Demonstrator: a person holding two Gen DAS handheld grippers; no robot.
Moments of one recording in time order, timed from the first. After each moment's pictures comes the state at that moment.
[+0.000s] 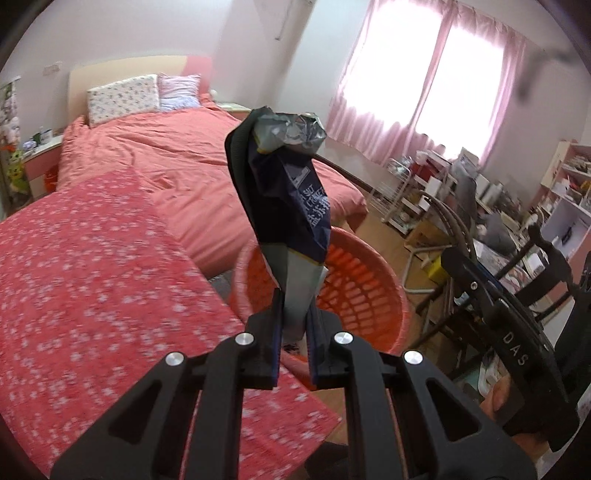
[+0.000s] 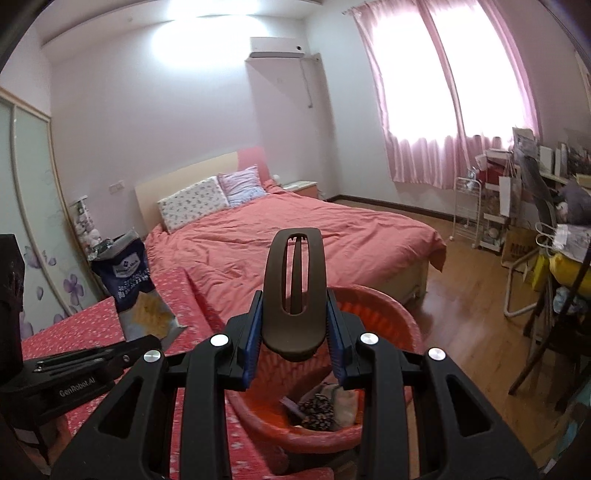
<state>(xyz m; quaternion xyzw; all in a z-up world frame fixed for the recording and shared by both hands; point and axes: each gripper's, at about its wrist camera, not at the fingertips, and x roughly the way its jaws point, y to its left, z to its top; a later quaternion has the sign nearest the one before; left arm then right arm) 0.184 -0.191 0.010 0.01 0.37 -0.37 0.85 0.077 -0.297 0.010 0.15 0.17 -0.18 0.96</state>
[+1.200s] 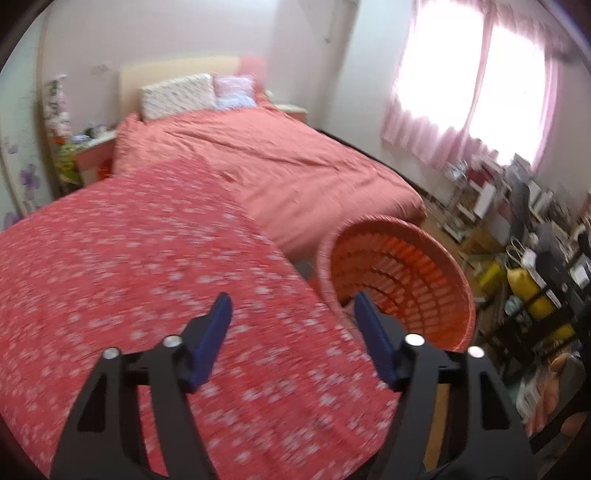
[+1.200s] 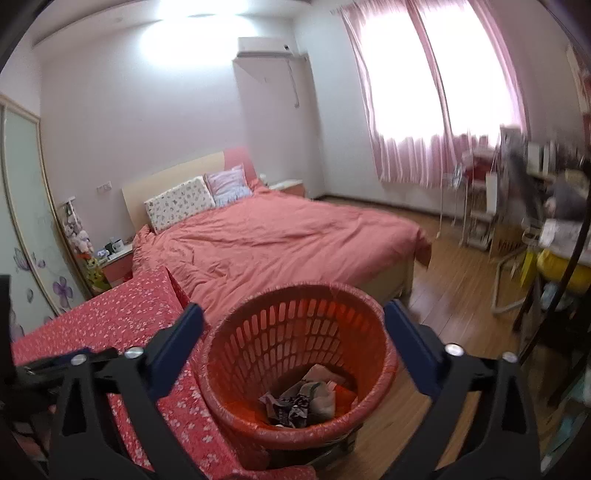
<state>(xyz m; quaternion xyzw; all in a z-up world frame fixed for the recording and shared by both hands) 0.188 -0.129 0.001 0.02 0.36 -0.25 0.90 0.047 -0.293 0.020 0.14 0.17 -0.21 0.95</state>
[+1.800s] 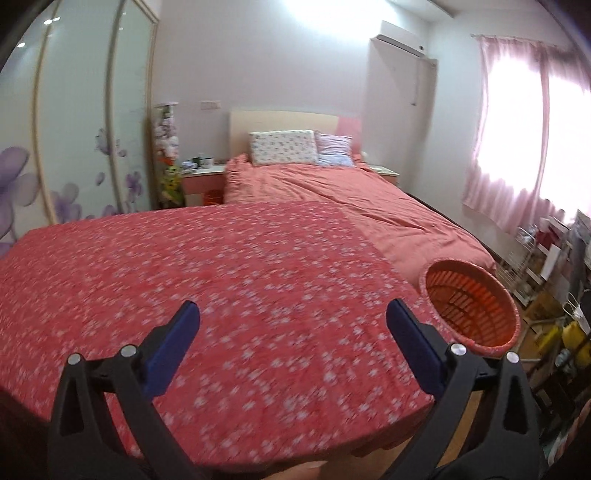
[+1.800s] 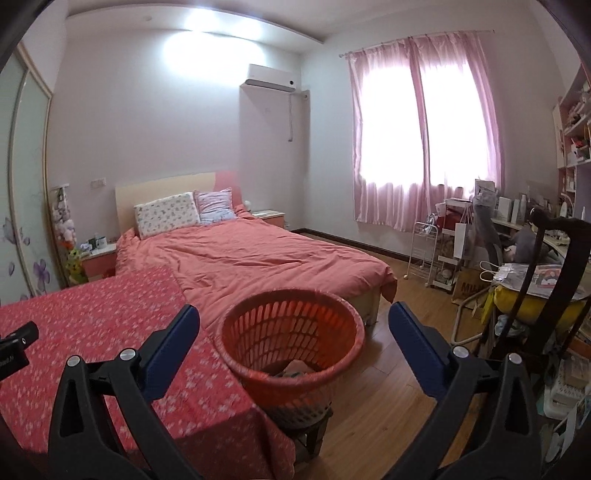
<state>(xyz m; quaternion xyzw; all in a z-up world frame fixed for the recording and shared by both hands) 0.061 0.012 0.034 -0.01 0.26 -0.06 0.96 -0.020 -0.217 0.032 0.06 0.13 -0.26 0.95</state>
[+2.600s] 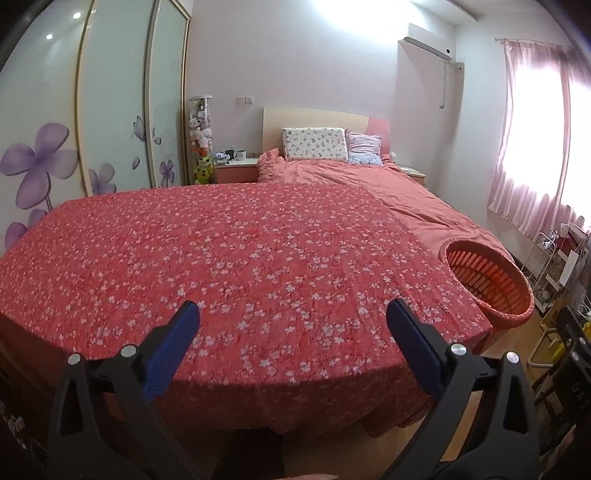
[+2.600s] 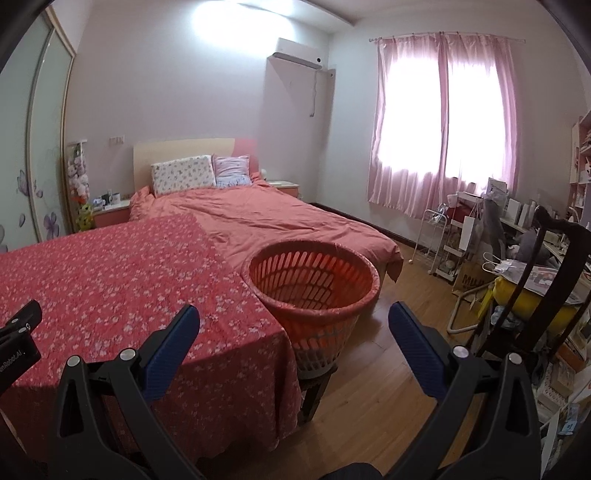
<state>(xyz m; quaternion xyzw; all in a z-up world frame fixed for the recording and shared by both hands) -0.017 0.032 0.002 -0.02 0.27 0.00 0.96 -0.039 -0.171 -0.001 0.02 0.20 -0.24 0.95</state>
